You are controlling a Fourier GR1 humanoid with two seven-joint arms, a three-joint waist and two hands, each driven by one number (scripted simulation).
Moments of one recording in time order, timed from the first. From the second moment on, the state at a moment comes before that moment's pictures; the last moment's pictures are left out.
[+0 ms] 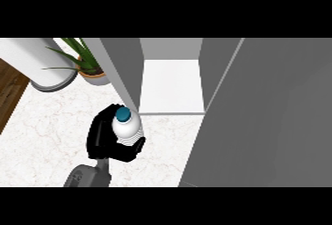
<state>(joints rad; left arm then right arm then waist) -0.13 0.01 -0.18 -1.35 0.35 0.06 -0.37 0.08 -0.32 0.81 -2.43 0.18 -0.51 0.31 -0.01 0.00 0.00</state>
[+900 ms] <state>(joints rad) -0.54 0.00 -0.25 -1.23 0.34 0.39 -0.23 0.10 -0.33 0.81 -2.42 0.18 -0.51 0.26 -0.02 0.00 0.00</state>
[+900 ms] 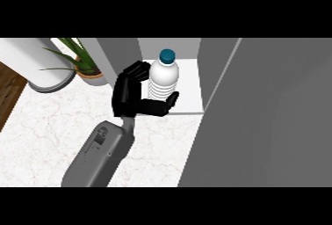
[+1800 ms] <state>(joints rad) -0.92 0.00 -0.14 -0.70 0.28 0.47 -0.31 0.11 -0.36 0.82 -2.43 0.17 -0.52 0.24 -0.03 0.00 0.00</state>
